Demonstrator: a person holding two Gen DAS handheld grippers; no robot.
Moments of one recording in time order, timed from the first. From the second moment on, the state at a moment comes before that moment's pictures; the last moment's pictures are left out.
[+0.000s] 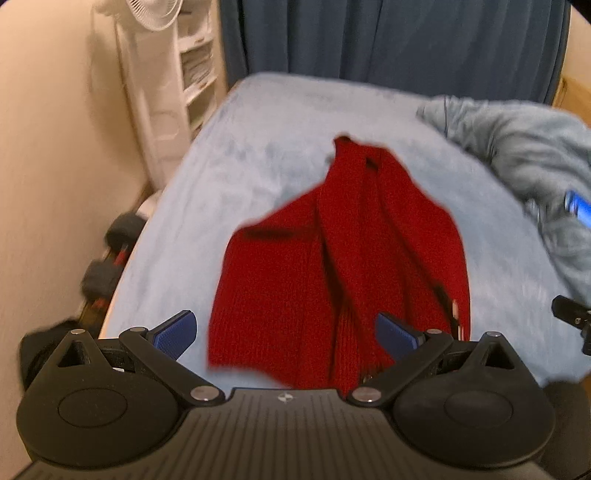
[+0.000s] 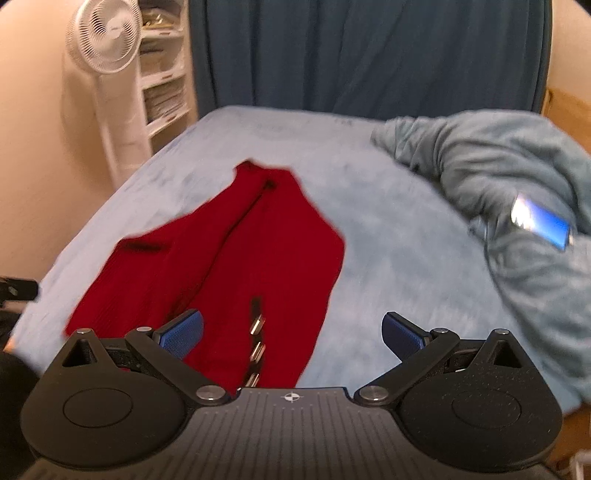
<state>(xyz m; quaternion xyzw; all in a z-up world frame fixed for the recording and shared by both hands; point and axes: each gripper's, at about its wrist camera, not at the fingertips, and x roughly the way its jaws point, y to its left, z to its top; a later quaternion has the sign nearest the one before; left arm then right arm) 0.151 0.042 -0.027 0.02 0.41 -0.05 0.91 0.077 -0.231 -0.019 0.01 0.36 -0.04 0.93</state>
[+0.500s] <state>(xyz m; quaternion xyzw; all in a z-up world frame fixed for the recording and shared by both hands) 0.474 -0.034 -0.178 0.00 0.56 -0.08 0.83 0.382 -0.225 -0.184 0.01 0.47 0.01 0.88</state>
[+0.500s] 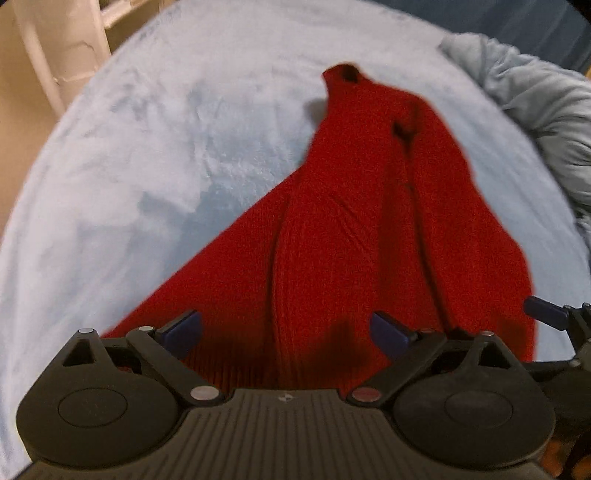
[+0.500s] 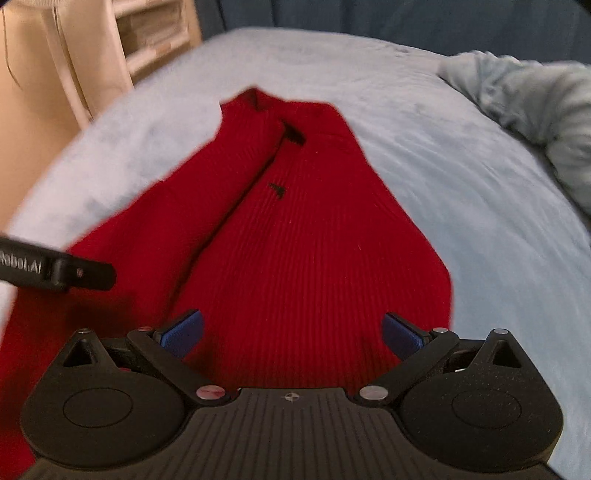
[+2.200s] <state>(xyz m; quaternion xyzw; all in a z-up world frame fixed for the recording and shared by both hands) 0.485 0.003 0.027 0.12 0.33 0.08 0.93 0.308 -0.438 0.056 0.06 0.22 -0.20 0.95</state>
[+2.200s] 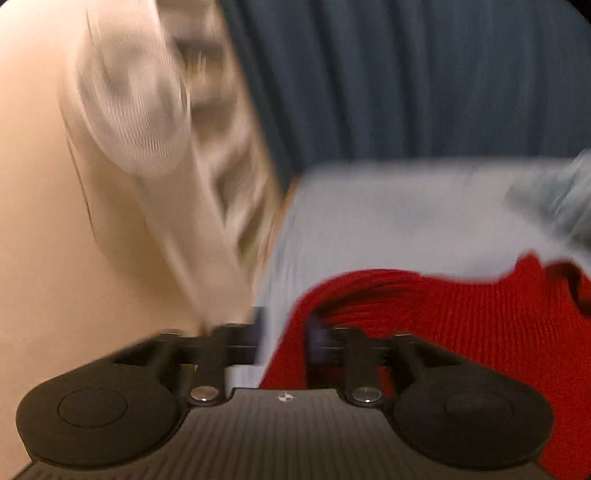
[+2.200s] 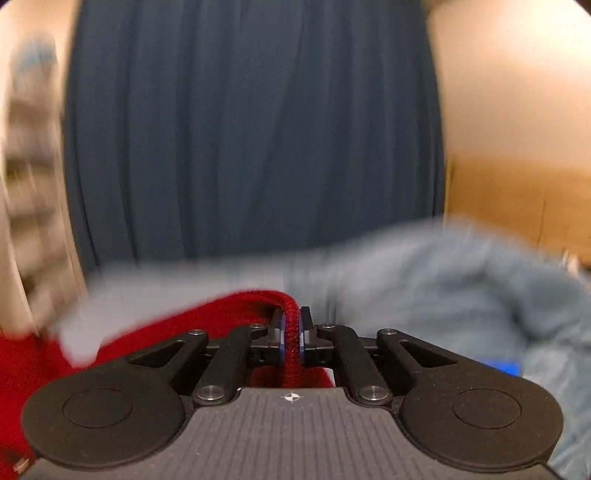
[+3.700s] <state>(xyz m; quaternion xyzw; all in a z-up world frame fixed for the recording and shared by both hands) 0.367 0.132 0.002 -0.25 0.55 -0.16 0.78 0.276 -0.084 -0.082 0.10 0.37 0.20 0.90</state>
